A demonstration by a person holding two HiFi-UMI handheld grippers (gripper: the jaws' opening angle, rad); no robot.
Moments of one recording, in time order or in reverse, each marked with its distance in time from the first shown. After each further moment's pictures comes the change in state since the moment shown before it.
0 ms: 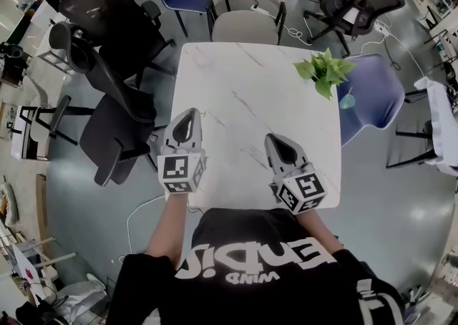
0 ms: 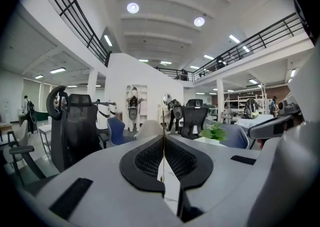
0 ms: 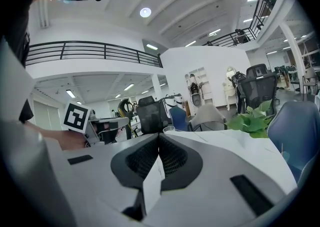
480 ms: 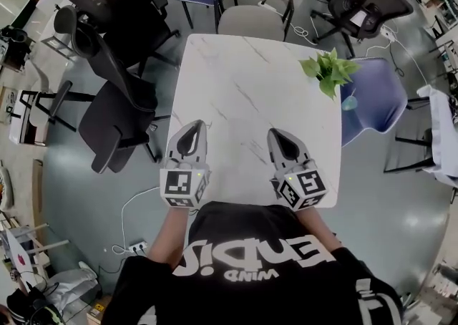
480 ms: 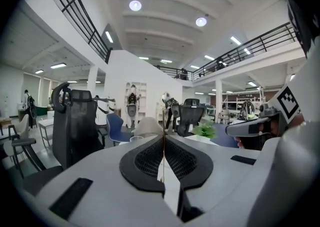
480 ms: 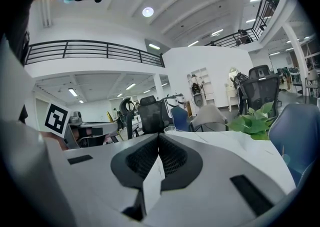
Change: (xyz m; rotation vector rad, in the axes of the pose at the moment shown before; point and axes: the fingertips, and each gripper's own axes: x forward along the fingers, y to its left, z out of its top) left arm -0.046 -0.029 -0.014 -0.030 0.020 -0.019; right arm -0.002 0.001 0.000 -0.023 0.003 0.018
